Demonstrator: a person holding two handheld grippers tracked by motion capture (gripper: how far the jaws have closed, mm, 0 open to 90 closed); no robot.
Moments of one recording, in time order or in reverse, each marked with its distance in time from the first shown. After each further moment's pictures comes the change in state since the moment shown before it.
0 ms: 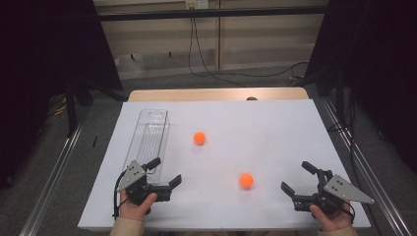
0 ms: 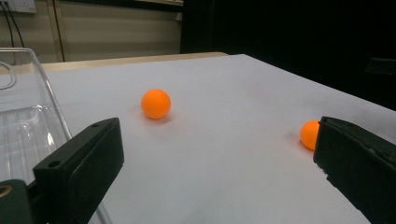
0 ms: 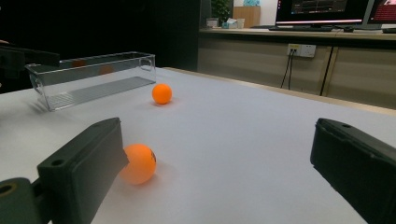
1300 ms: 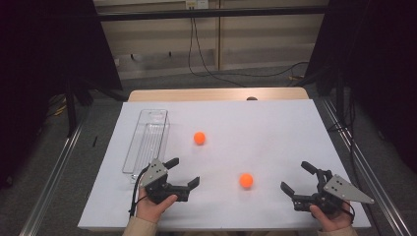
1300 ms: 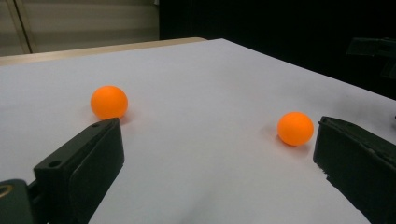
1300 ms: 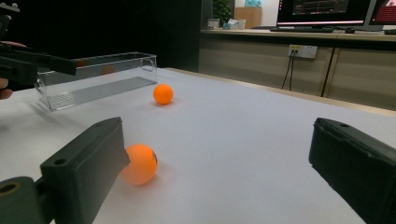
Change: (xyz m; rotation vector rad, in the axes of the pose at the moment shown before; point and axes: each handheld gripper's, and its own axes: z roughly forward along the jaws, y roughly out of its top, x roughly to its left) left arm -0.026 0.002 0.036 0.071 -0.075 0.040; right arm 0.001 0.000 0.000 -0.003 0.006 -0.002
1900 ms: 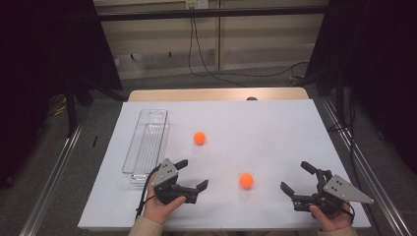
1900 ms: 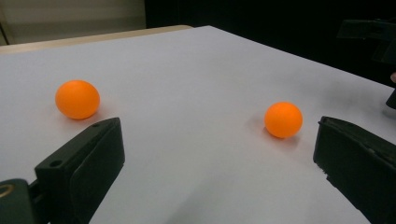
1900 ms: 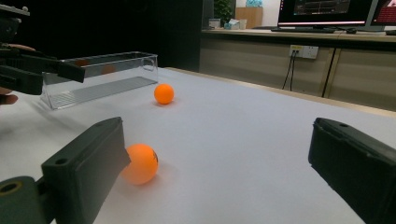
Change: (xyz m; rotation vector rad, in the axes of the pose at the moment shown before) left arm -0.012 -0.001 0.018 0.046 -0.042 0.018; right arm 0.000 0.000 0.000 0.001 0.004 -0.003
